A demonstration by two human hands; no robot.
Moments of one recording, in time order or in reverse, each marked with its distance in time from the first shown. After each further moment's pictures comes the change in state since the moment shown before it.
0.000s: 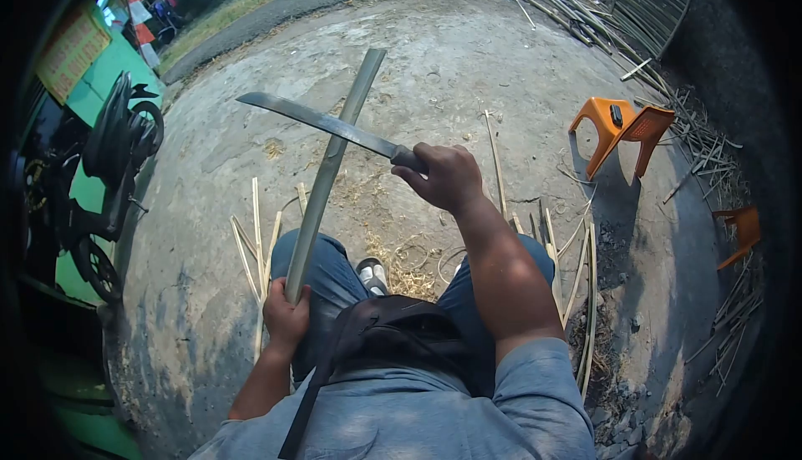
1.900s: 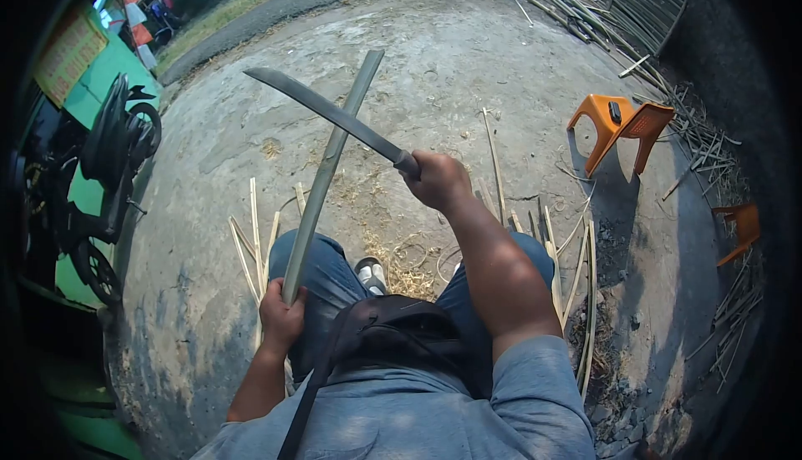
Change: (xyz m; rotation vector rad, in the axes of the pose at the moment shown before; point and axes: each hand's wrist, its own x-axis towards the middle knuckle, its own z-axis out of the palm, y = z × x) left_hand 0.007 -0.003 -0.009 -0.057 -0.106 -0.049; right_hand -0.010 0.011 0.036 0.151 -0.143 0.316
